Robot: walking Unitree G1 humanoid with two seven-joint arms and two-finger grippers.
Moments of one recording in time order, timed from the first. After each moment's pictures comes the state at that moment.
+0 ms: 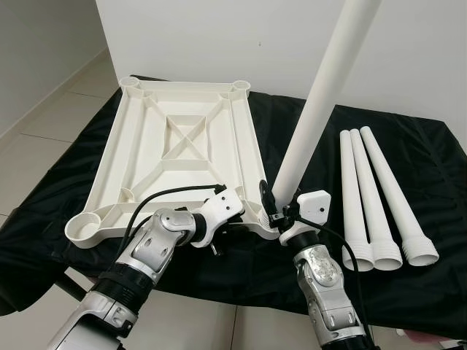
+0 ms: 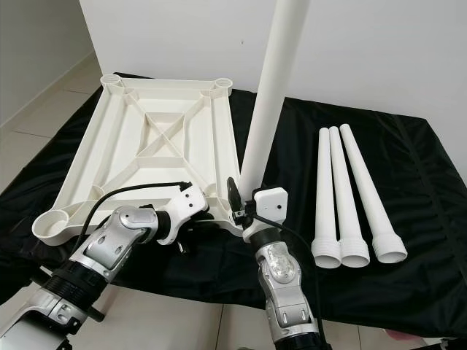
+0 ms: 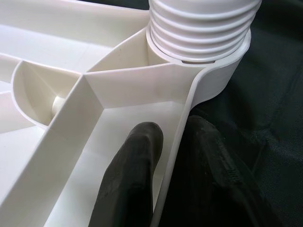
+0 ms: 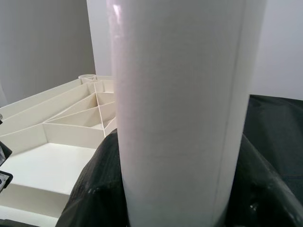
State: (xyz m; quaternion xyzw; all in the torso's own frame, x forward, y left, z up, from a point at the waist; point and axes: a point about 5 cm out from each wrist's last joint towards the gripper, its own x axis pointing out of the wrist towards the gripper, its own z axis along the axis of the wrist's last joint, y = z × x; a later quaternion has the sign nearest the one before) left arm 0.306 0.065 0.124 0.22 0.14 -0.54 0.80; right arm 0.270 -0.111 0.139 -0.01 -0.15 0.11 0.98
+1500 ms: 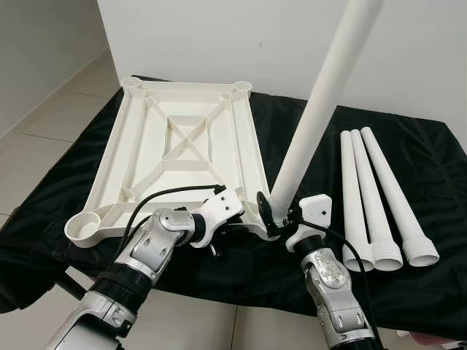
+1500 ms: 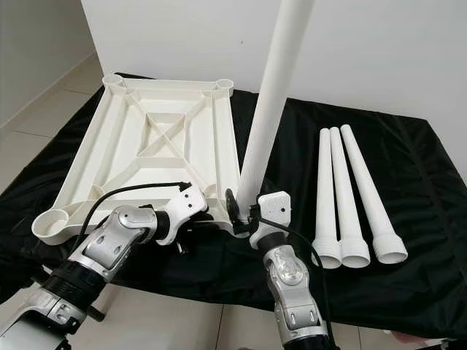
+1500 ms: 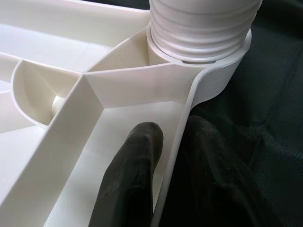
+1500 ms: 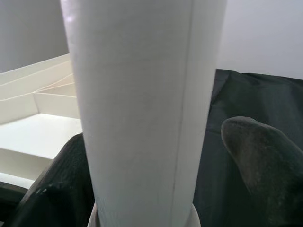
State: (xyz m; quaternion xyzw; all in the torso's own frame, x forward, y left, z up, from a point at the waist) left arm 0.306 0.065 0.124 0.22 0.14 -0.54 0.80; right arm 0.269 -0.121 0.131 -0.03 -0.12 0.13 0.98
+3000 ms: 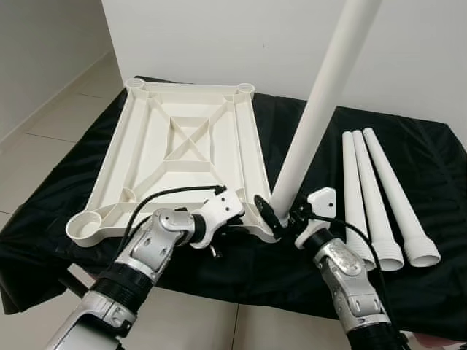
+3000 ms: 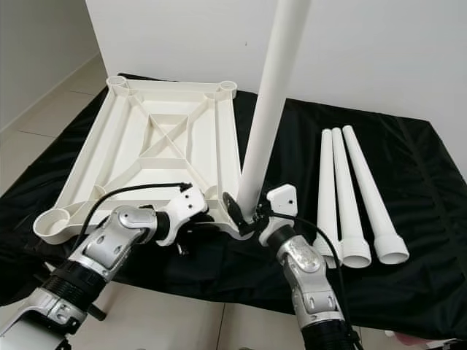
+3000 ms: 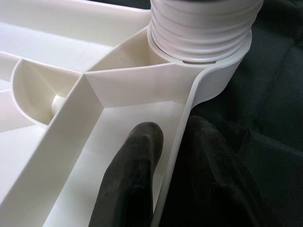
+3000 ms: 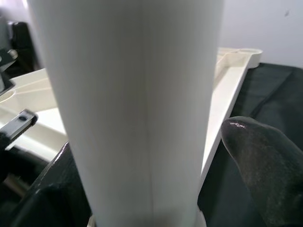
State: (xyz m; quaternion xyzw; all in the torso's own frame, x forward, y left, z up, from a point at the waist) left arm 0.306 0.065 0.124 0.22 0.14 -0.54 0.80; right arm 0.281 -0.138 0.129 -0.03 -0.09 0.27 0.96
